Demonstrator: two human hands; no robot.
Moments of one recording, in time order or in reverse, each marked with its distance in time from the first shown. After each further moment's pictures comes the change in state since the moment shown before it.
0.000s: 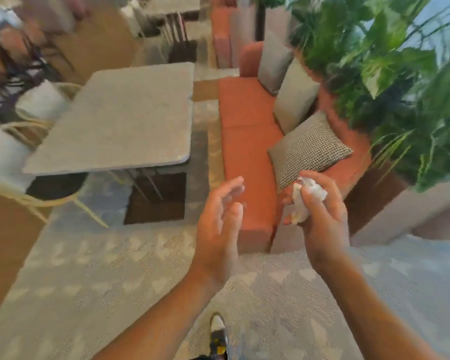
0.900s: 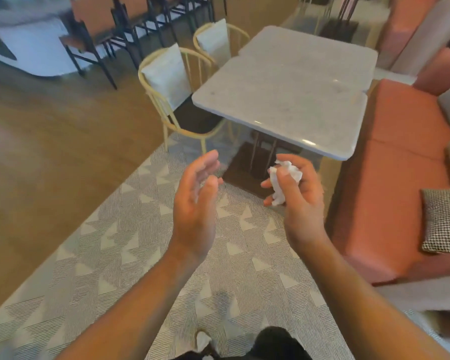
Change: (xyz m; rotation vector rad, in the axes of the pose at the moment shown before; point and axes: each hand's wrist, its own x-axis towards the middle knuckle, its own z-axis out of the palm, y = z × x) left_hand -0.094 0.023 -0.460 0.089 0.683 0.052; right_hand -0.161 0.137 0.452 -0.083 -0.621 0.045
